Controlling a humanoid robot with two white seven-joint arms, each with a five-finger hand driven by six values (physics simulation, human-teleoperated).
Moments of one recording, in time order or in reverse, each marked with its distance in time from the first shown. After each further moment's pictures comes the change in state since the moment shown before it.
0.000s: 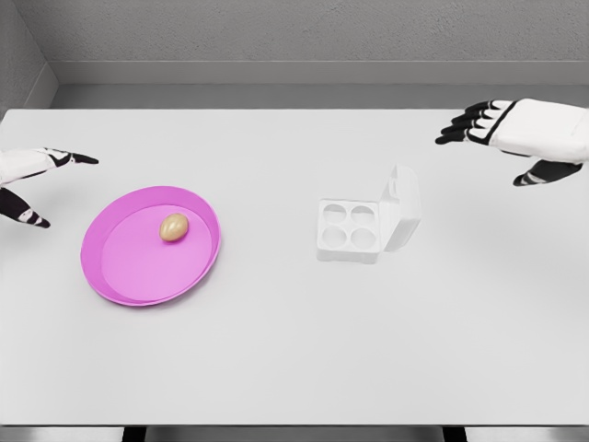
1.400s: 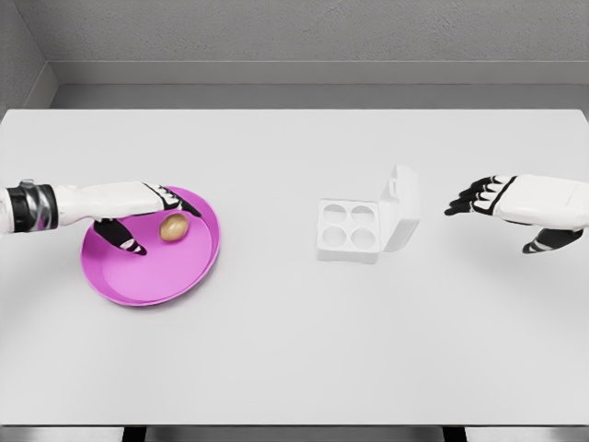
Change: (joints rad) left arm -0.031 -0.142 -0.188 -0.169 -0.082 0.000 0.000; right arm 0.230 -0.066 -0.036 -0.038 0.008 0.000 0.000
